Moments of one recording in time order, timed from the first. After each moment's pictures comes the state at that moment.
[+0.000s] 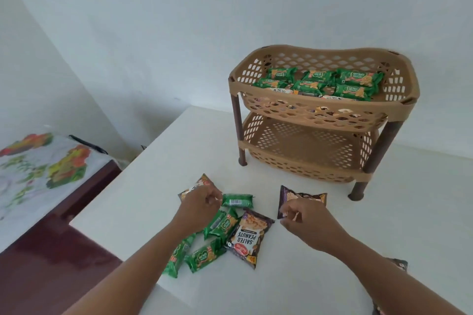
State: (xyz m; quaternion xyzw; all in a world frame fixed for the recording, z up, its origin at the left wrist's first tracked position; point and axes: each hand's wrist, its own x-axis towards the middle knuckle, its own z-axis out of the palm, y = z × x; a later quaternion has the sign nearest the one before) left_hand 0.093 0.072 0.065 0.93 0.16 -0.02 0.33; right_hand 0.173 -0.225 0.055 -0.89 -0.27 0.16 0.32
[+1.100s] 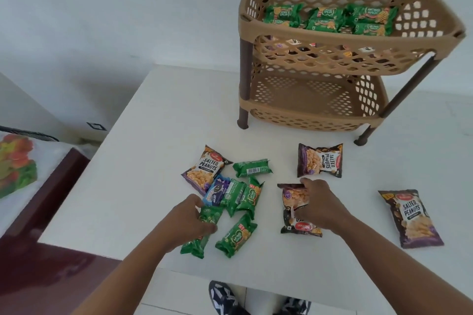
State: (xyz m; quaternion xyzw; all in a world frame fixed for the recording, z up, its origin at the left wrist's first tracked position) left_hand 0.050 0.189 0.009 0.87 0.16 -0.29 0.36; right_hand 0.118 -0.145 -0.001 -0.93 0.05 0.27 0.26
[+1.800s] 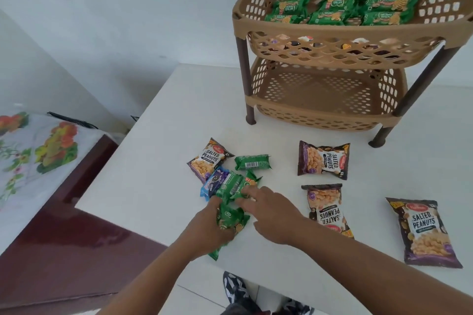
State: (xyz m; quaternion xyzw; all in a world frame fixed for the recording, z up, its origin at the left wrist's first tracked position) left_hand 0.010 0.100 0.009 0.89 0.18 -0.25 0.33; right_hand 0.099 -0.098 -0.004 -0.87 -0.44 0.17 0.13
